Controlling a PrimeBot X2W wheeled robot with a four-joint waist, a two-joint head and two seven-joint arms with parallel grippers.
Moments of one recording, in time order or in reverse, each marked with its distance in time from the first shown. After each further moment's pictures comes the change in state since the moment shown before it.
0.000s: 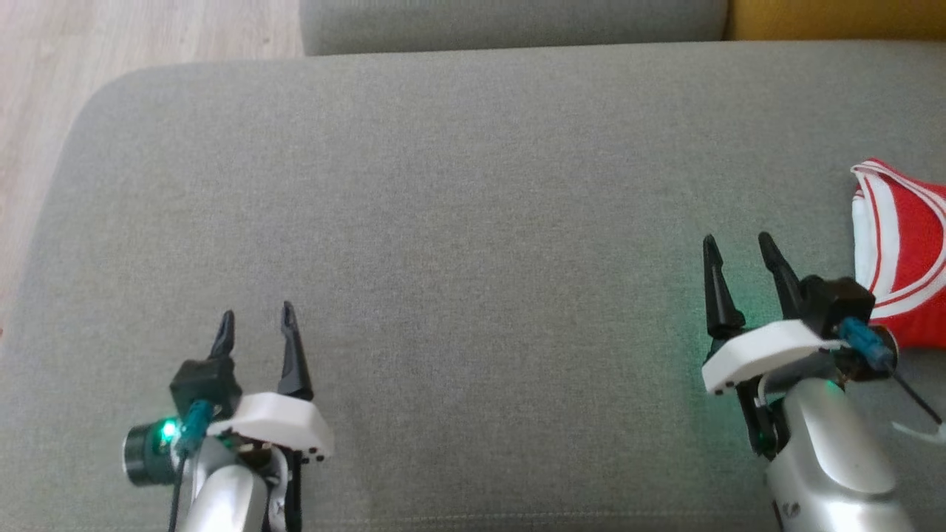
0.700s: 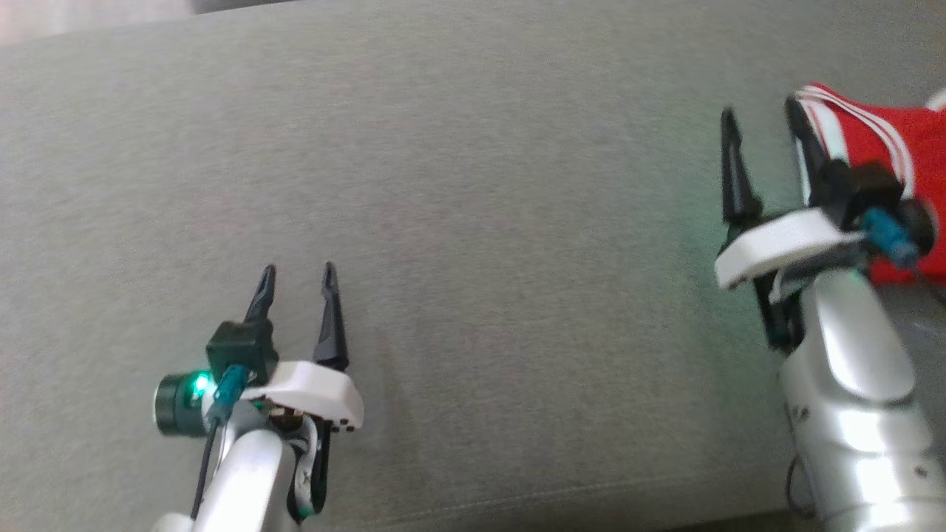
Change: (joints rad) left arm -0.087 0.002 -0.094 -0.010 0.002 -0.022 0.000; right arm -0.228 -0.027 -0.009 -0.019 -0.118 0.000 0.000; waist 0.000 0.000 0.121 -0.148
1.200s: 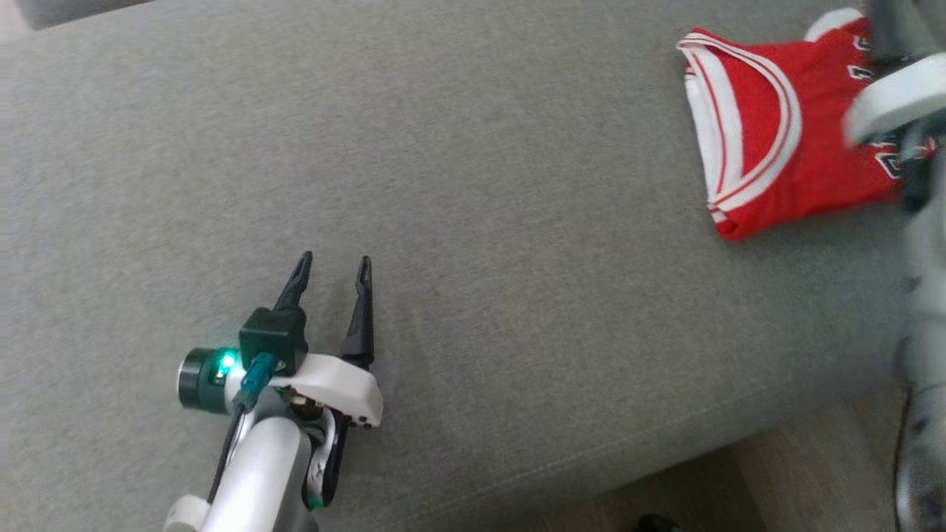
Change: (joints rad) left arm -0.033 0.001 -0.048 0.027 0.034 -0.067 0.000; right arm -0.288 -0.159 -0.076 0.119 -0.188 0.000 0.007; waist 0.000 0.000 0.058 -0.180
